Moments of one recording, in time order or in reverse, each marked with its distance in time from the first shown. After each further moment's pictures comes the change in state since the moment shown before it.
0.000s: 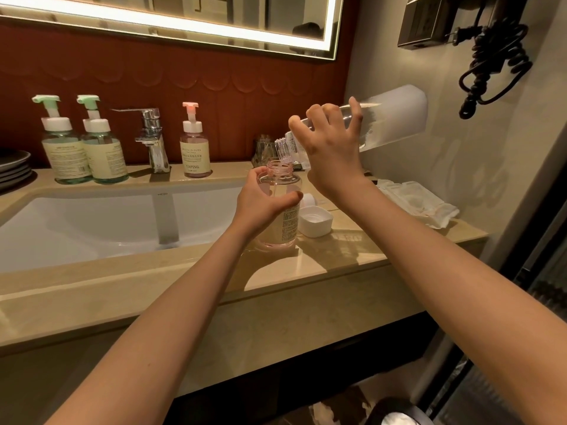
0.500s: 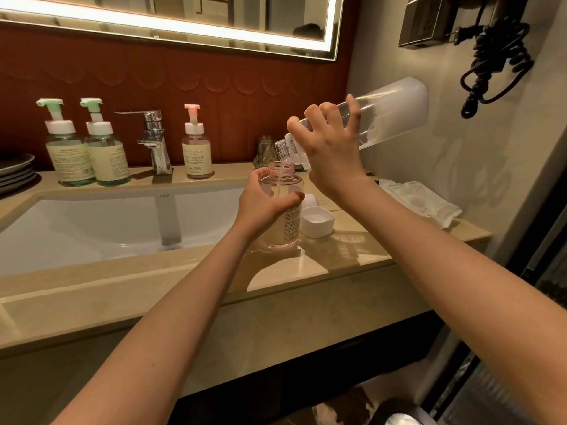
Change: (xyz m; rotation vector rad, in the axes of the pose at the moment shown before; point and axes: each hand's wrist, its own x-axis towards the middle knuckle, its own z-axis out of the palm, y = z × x) left_hand -0.001 0.001 -0.001 -0.010 -0.005 -0.004; right_hand 0.002 0.001 0.000 -0.089 0.029 -0.064
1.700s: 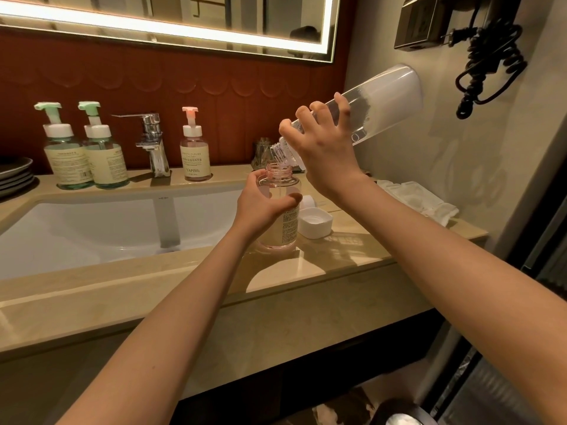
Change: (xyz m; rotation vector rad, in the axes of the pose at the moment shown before) left_hand 0.003 -0.003 0.001 -0.003 -0.005 -0.008; right_hand 0.004 0.000 -0.004 -0.060 -0.034 -0.113
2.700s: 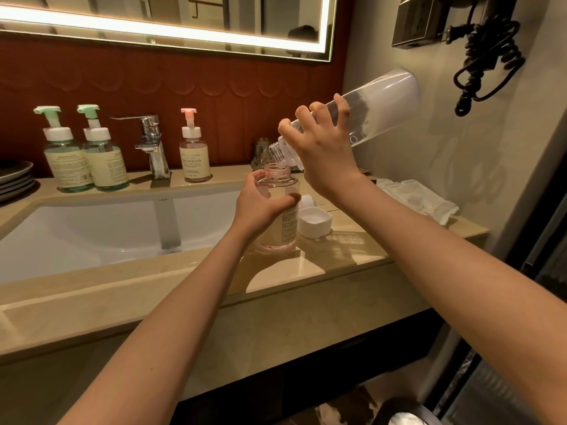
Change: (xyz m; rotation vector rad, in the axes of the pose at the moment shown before) left_hand 0.001 0.000 0.000 -0.005 0.002 -0.012; right_hand -0.001 -0.002 -0.004 0.059 -0.098 0.077
